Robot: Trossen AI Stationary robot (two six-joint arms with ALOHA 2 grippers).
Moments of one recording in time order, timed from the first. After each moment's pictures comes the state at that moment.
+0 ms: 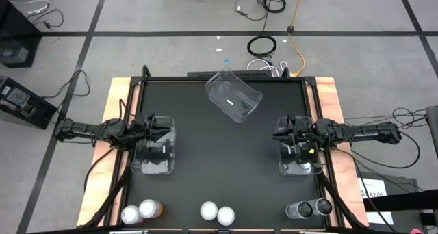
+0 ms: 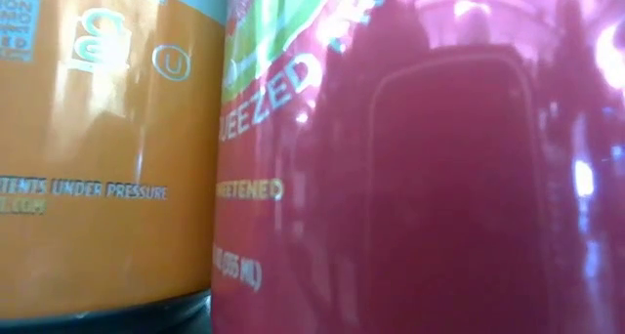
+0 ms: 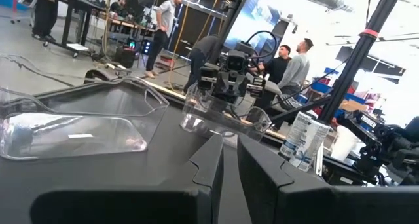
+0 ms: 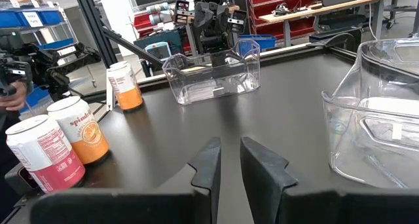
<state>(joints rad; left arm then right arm) -0.14 0.01 0.01 0.10 -0.22 -0.33 0.05 0.11 0.01 0.03 0.03 0.23</state>
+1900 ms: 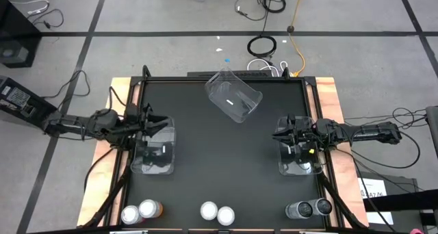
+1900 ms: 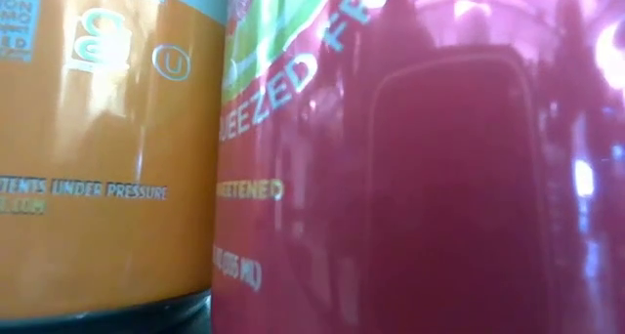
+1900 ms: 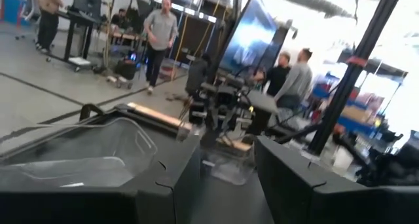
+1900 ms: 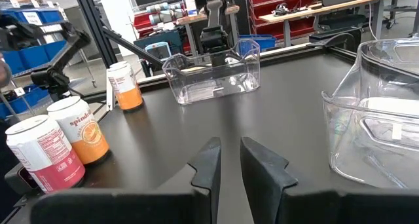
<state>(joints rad) -0.14 0.34 0.35 0.09 -0.24 -0.28 0.05 0.11 0.01 0.03 0.03 0.23</state>
